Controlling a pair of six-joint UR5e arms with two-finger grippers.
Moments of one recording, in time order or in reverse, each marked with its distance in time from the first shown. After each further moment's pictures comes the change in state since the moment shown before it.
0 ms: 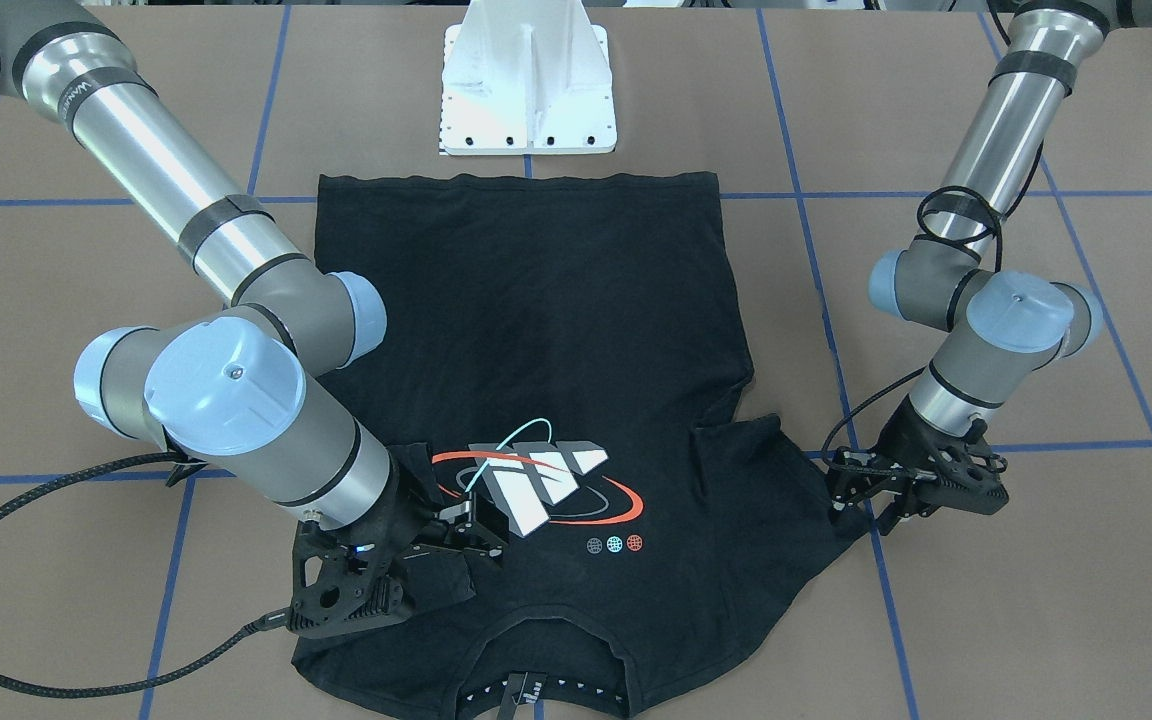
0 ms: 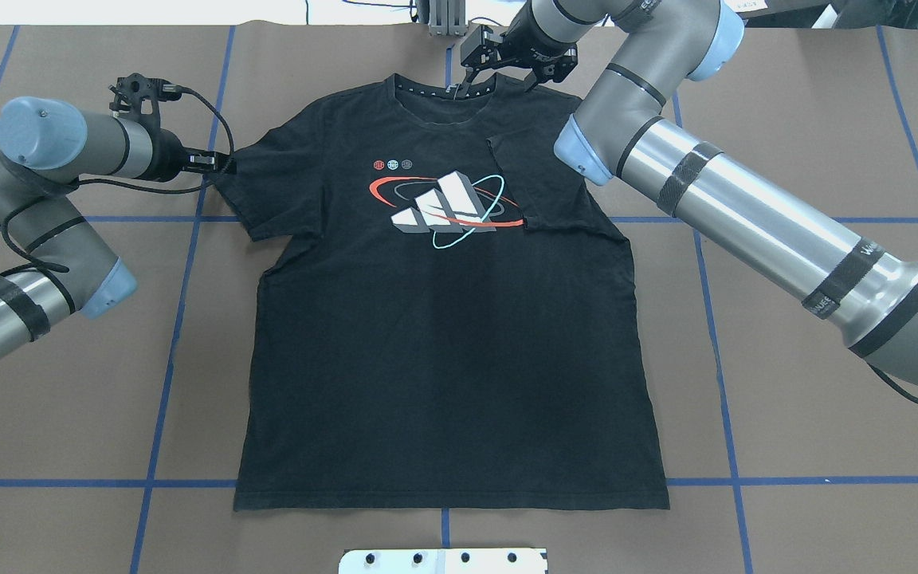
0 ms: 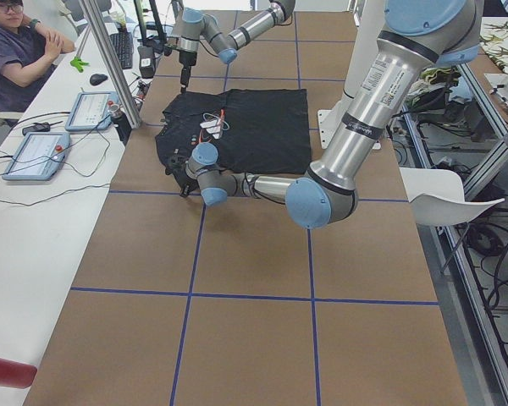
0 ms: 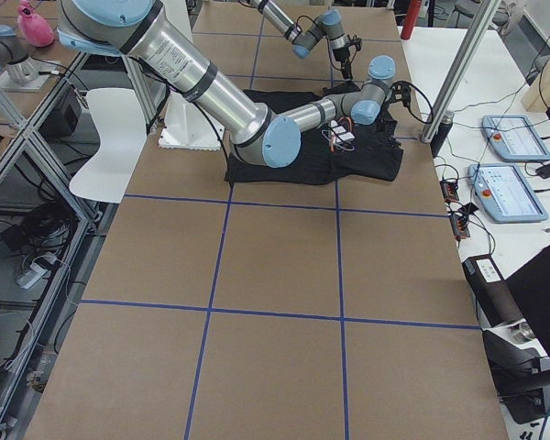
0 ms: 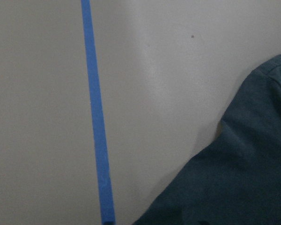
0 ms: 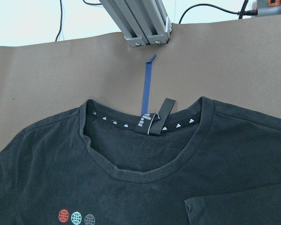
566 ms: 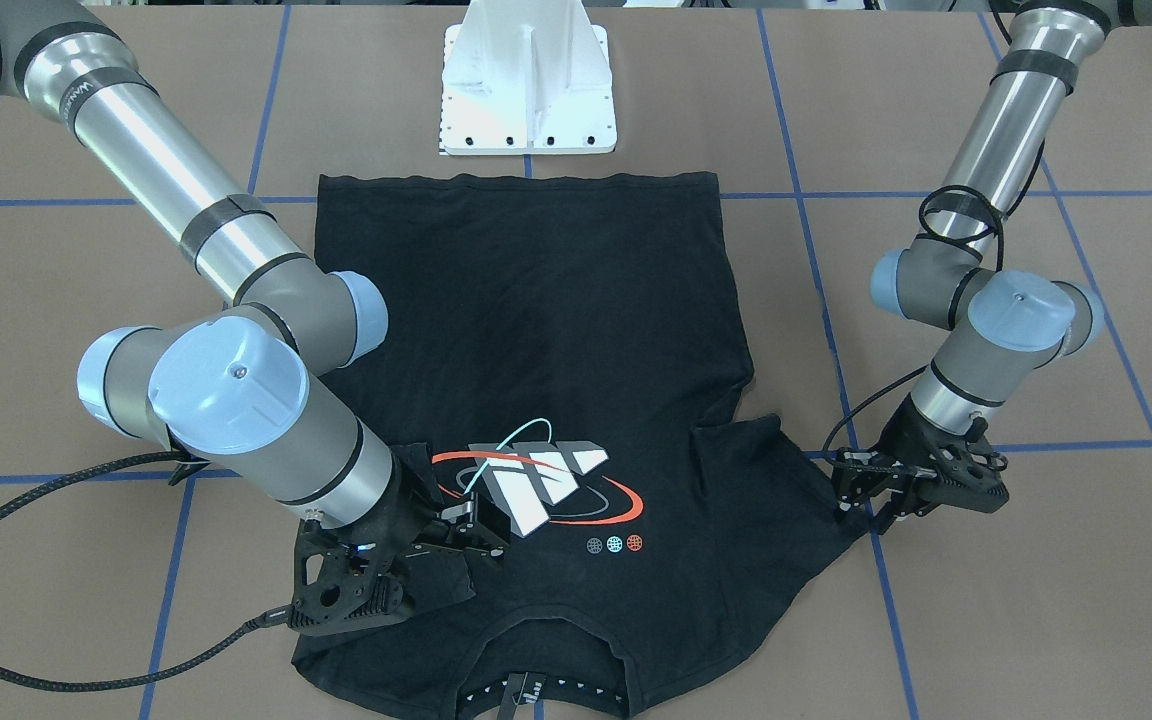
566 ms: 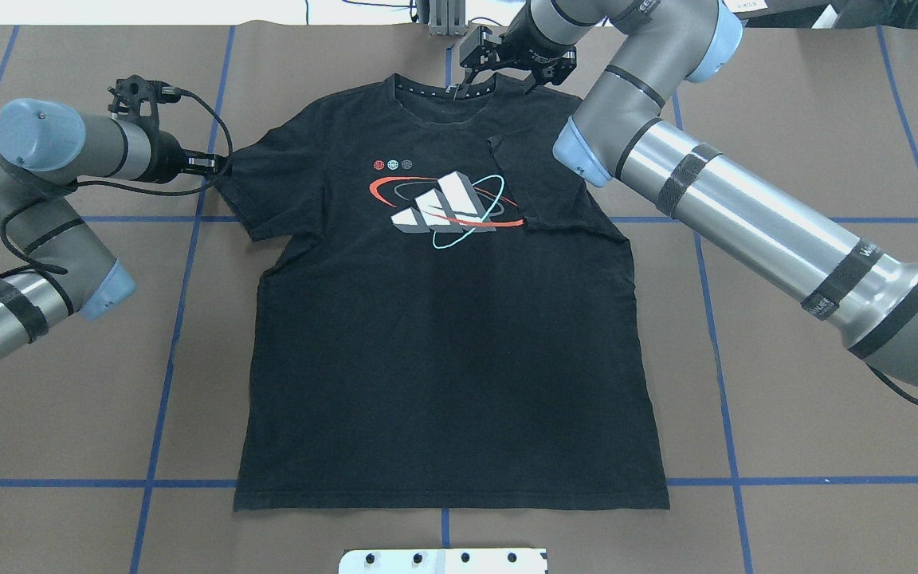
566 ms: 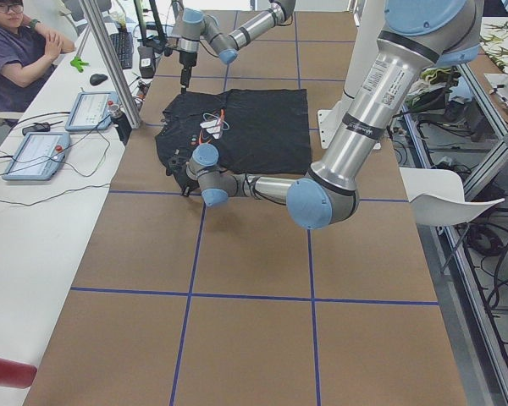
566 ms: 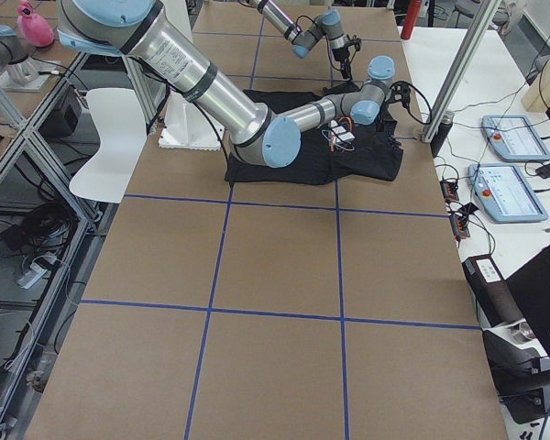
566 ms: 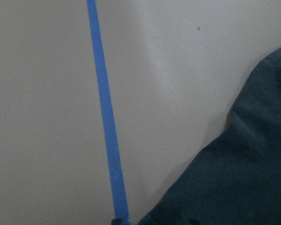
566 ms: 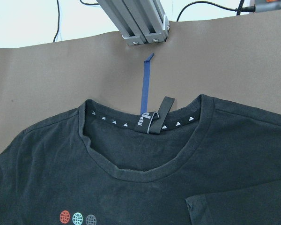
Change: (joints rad) left arm 0.001 0.003 -0.004 0.002 -0.001 0.006; right arm -0.002 0.000 0.001 0.000 -0.001 0.018
